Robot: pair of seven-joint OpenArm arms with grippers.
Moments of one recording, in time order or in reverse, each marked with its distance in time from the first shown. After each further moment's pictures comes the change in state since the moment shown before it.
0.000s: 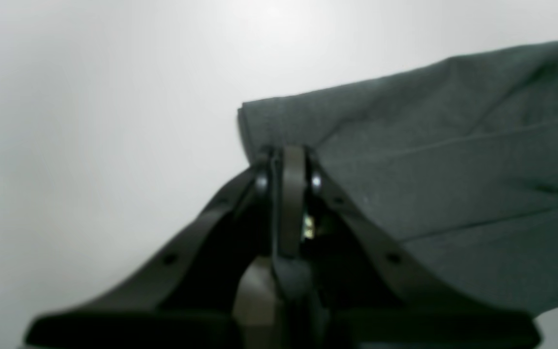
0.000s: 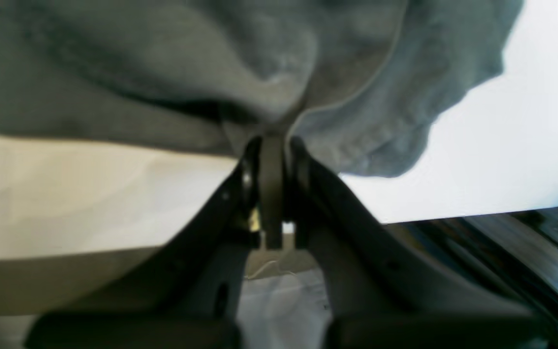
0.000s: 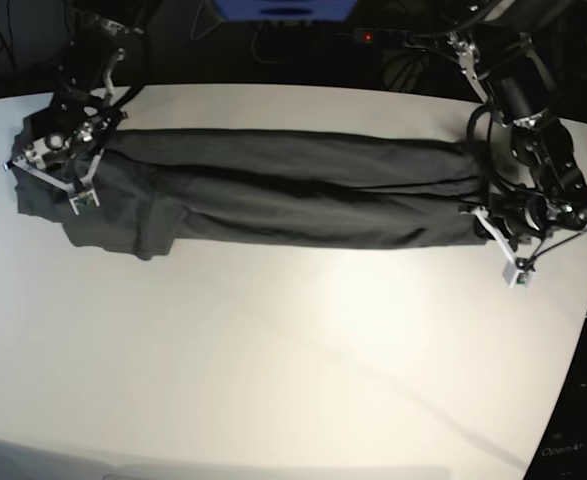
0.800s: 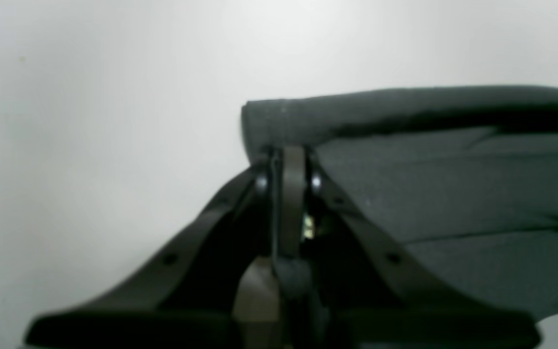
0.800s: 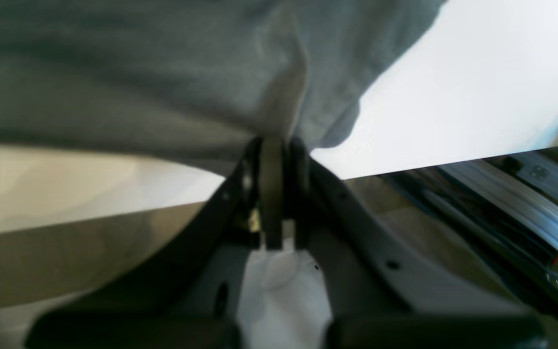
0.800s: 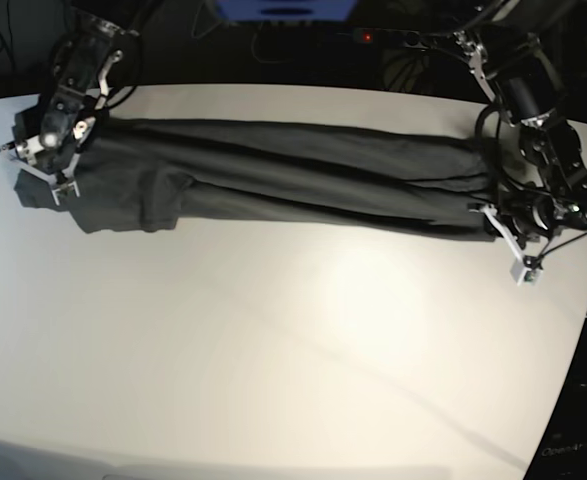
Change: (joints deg) left arm 0.1 -1.6 0.2 -0.3 0.2 -0.1 0.3; right arm 0.0 -0.4 3.0 0.7 -7.4 0.0 -0.8
